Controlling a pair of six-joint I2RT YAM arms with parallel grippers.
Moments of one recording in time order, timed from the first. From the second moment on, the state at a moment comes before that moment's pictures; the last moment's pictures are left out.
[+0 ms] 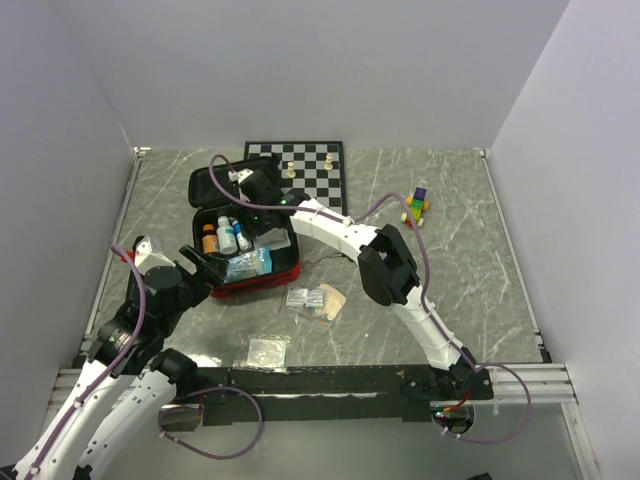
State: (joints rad) left arm -0.50 0.43 0.66 -0.72 -0.36 -1.01; right arm 0.87 2.40 2.18 -0.56 -0.03 0.23
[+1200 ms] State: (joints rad) left arm -0.50 0.44 0.63 -0.64 -0.31 -1.01; right arm 1.03 1.56 1.03 -0.25 0.09 0.36
